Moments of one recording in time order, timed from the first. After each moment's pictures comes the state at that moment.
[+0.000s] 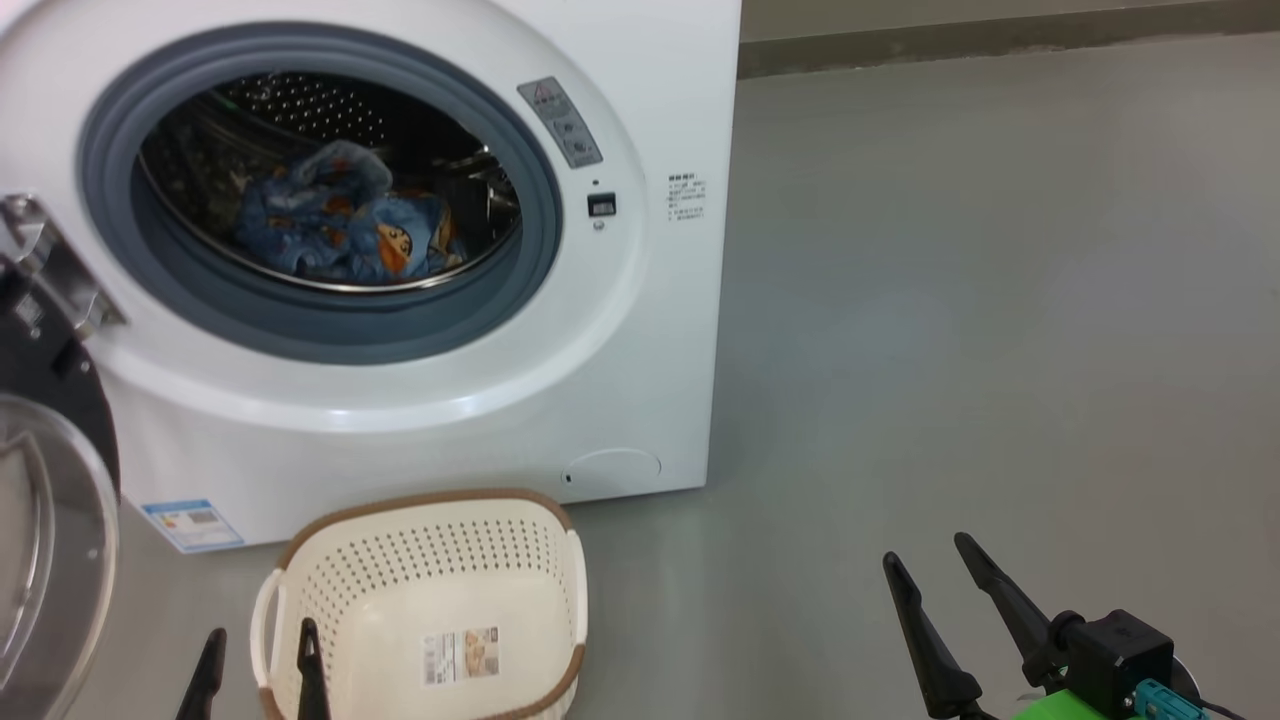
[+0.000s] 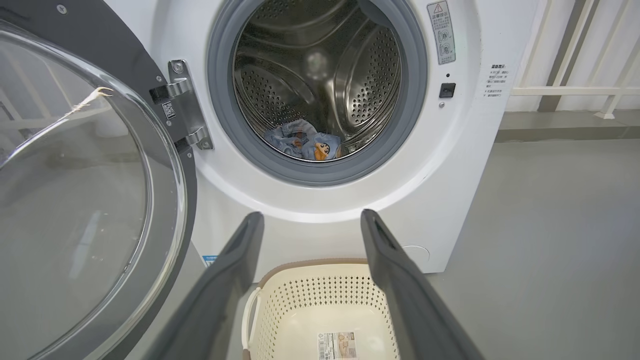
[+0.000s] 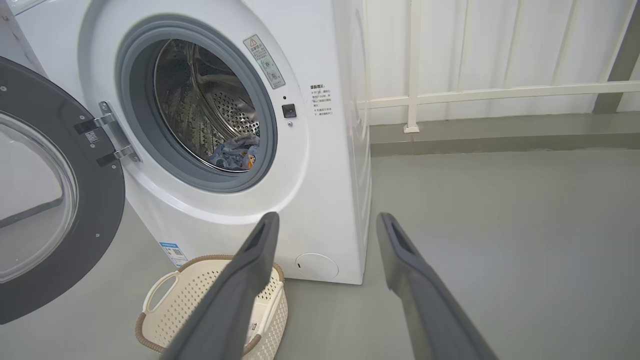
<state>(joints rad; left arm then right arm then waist) 0.16 0.42 -0.42 -0.16 -0.49 0.47 -0.18 0.12 -0.05 0.09 -0.10 0.22 0.13 -0.07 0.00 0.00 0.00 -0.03</state>
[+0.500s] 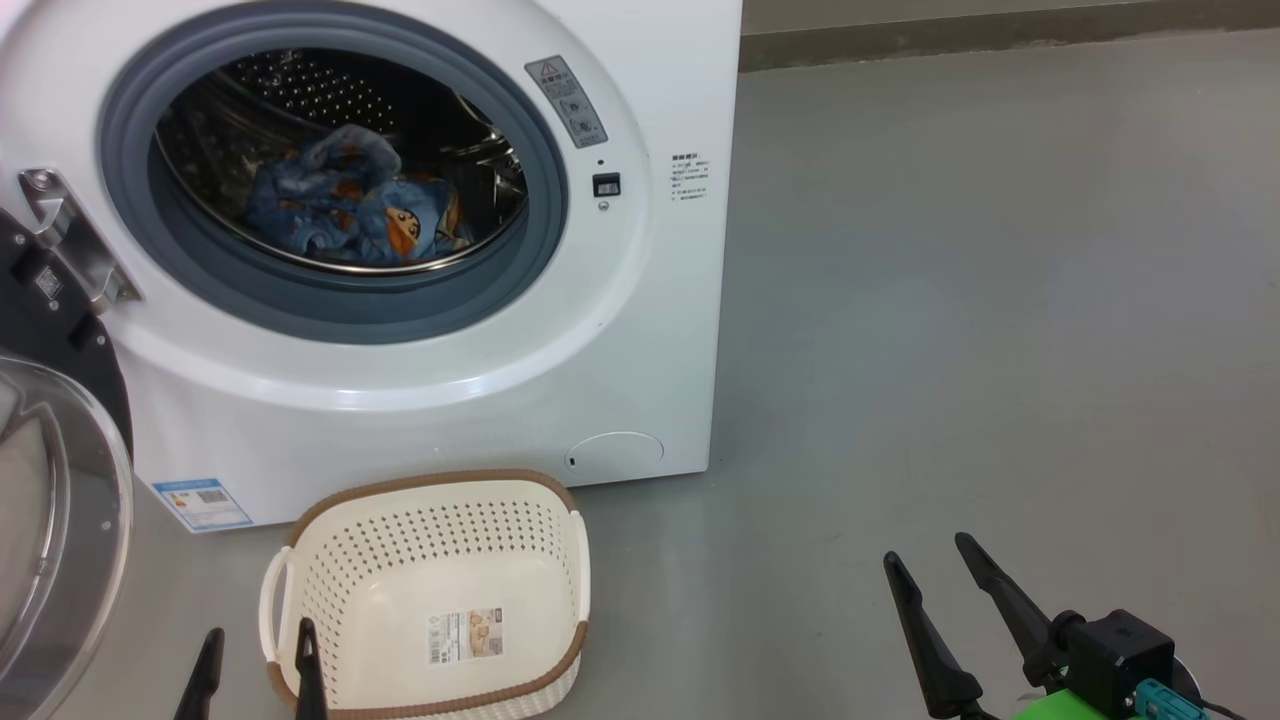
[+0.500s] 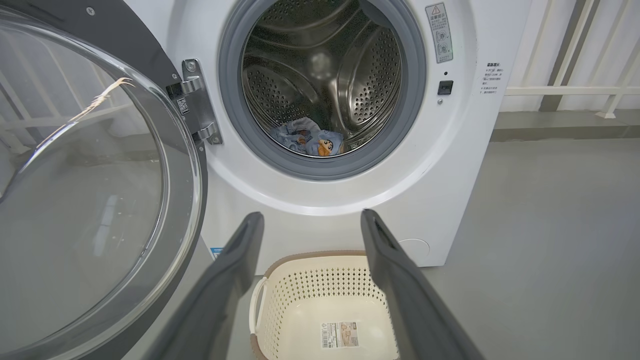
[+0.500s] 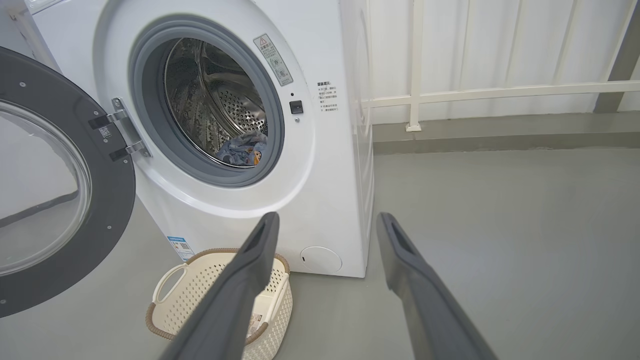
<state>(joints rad) 0.16 0.42 -0.42 -0.15 -0.49 0.47 -0.18 0.12 -0.05 0.09 -0.10 0.22 0.13 -0.07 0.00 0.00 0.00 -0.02</state>
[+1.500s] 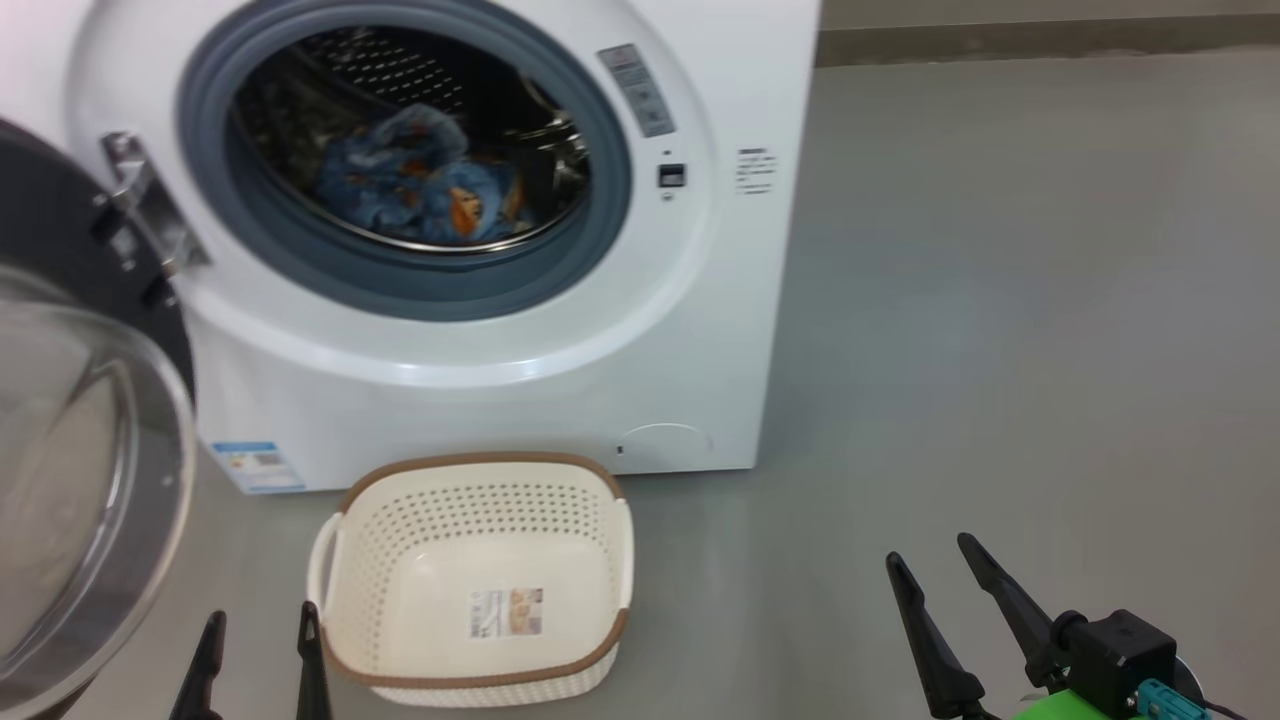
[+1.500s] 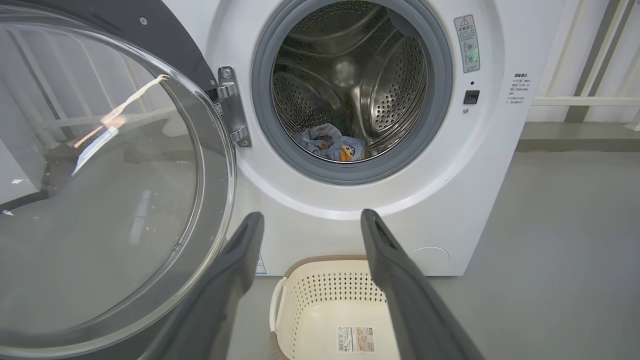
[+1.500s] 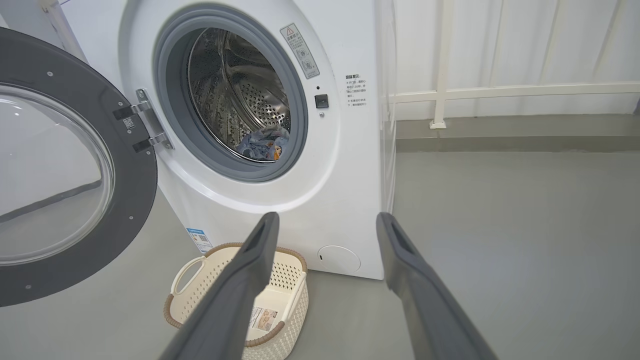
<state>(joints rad) 0.13 0.42 -0.43 -0.15 -0.49 0.47 -0.20 0.12 -0.05 0.09 -0.10 0.22 0.13 -0.07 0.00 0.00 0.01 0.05</state>
